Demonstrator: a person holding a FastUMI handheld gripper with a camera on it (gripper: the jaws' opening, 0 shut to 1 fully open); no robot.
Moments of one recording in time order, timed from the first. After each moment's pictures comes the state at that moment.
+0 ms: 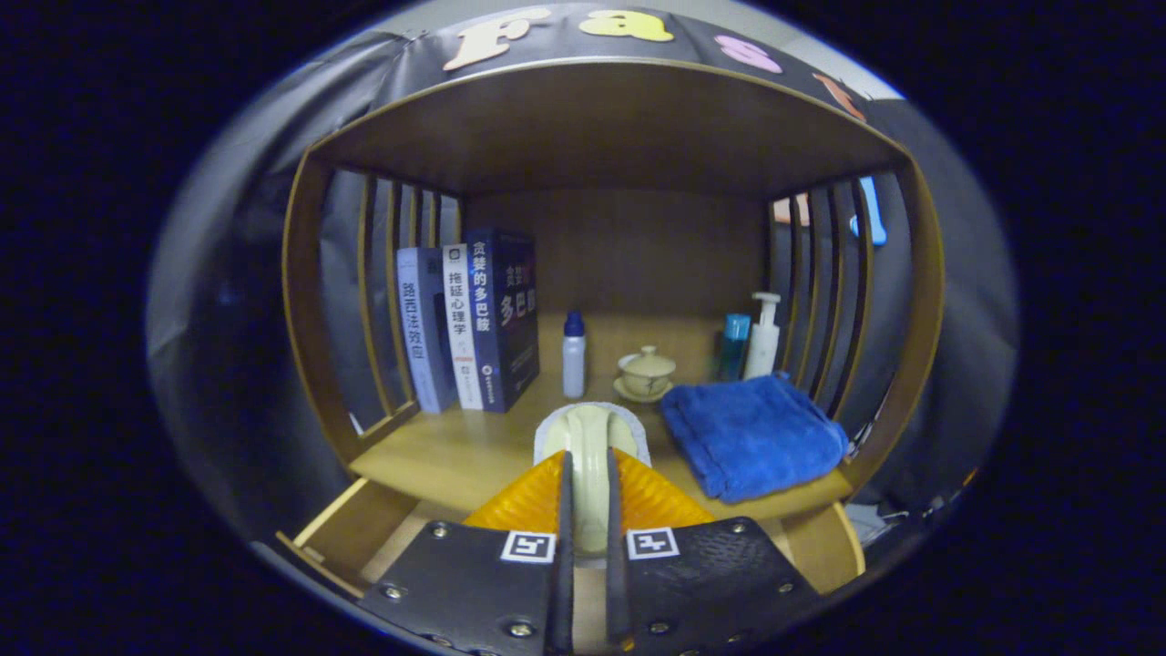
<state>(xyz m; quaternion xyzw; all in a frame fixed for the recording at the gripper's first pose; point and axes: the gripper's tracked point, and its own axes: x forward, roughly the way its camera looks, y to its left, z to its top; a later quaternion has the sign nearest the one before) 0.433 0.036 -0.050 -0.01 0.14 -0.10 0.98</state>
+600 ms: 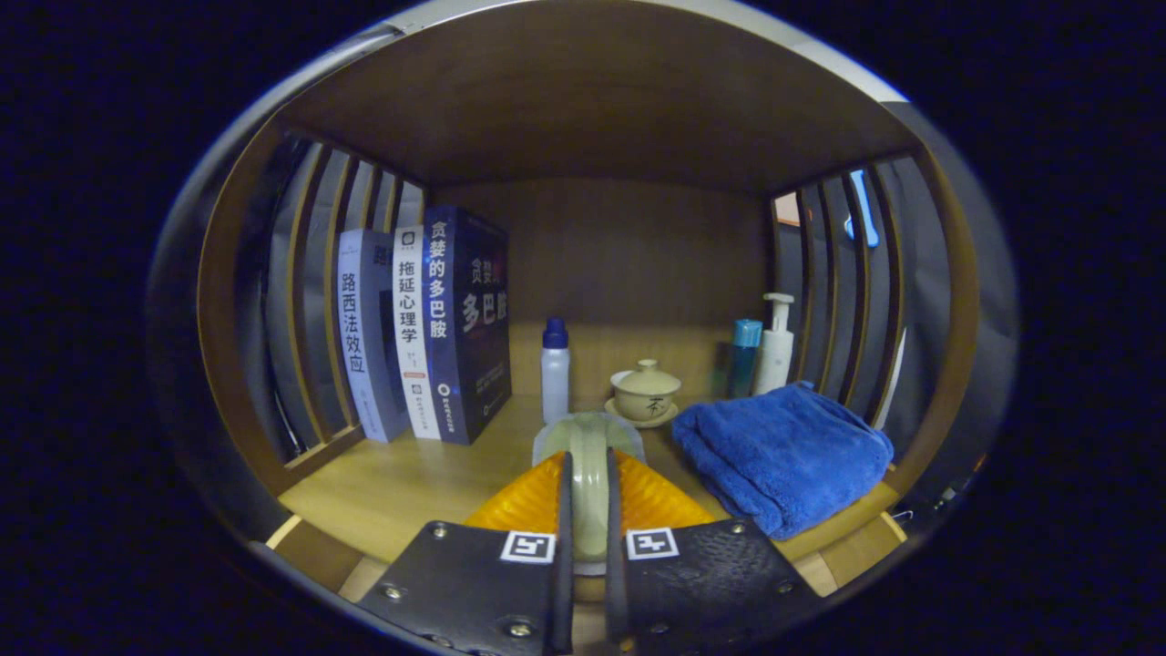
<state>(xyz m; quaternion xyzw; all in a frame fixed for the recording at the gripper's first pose) 0.497 0.028 -0.078 -0.01 0.10 -0.14 0.98</state>
